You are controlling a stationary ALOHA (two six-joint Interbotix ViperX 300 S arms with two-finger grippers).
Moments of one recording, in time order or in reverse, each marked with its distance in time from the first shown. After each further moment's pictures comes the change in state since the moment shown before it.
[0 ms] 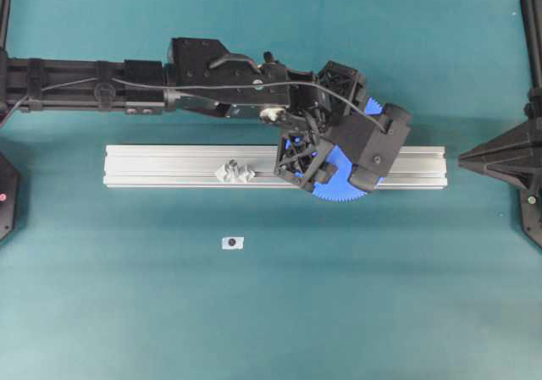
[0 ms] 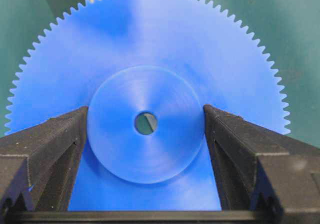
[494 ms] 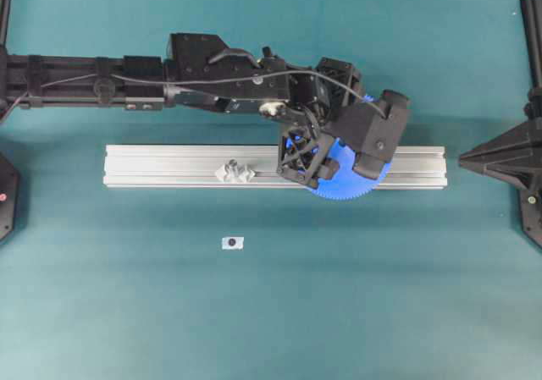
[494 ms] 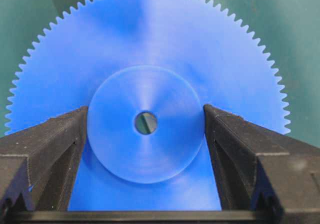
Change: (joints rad) left arm 0.011 0.000 0.000 0.000 0.023 -0.074; right arm -0.002 0.000 0.002 0.000 0.000 0.000
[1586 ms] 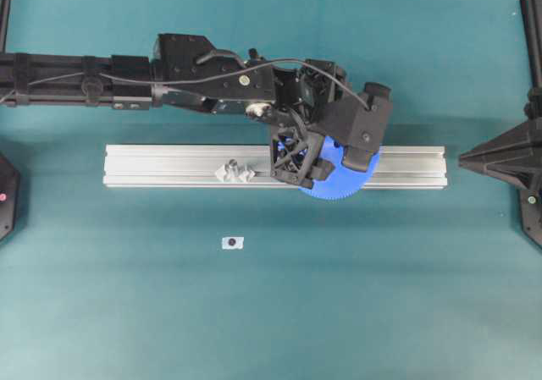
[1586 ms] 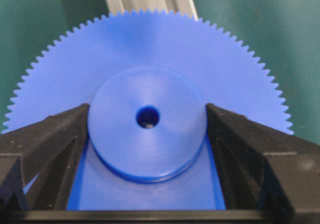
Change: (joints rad) left arm 0.008 -0.037 0.092 -0.002 -0.020 -0.081; right arm 0.002 0.000 0.000 0.000 0.000 0.000
